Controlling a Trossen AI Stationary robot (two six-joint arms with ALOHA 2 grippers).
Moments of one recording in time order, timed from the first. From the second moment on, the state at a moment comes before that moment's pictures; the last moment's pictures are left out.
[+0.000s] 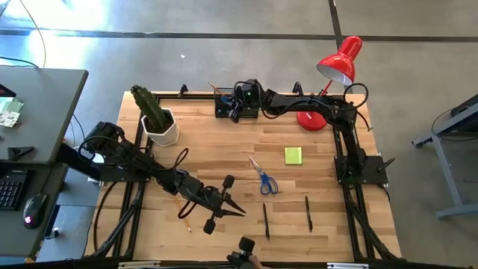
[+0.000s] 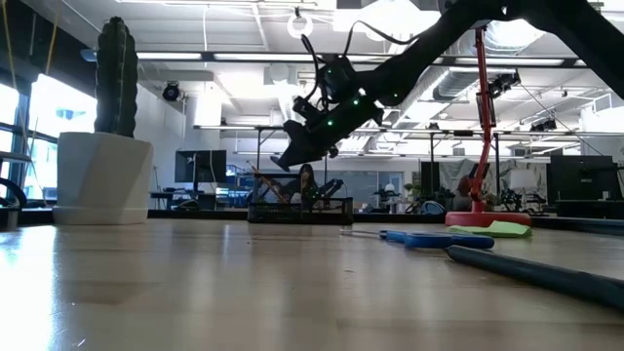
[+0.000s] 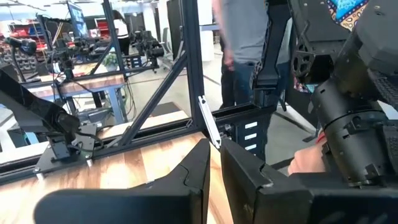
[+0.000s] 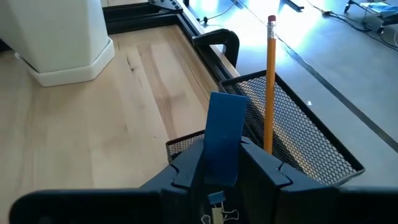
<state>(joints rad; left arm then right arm) -0.35 1.64 0.85 0.75 -0.09 0.09 -0.49 2.09 1.45 0.15 -0.07 -0.11</state>
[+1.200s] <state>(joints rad) -0.35 1.64 0.85 0.68 -0.18 0.05 -0.50 2.09 1.45 0.10 -0.04 -0.14</state>
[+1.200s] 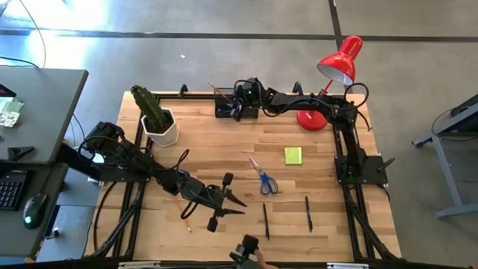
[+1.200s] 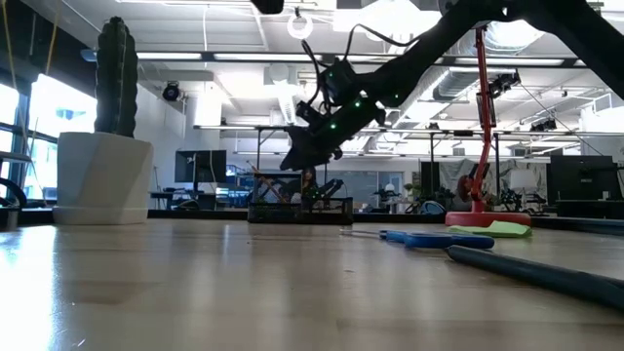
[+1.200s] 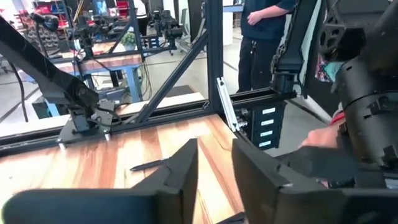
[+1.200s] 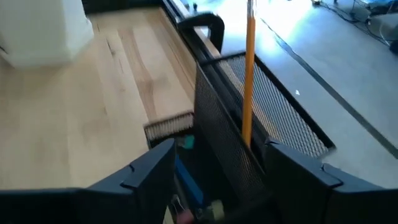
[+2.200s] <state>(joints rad) -0.38 1.64 0.91 0.53 -0.18 0.13 -0.07 0.99 0.52 0.06 0.16 0.10</state>
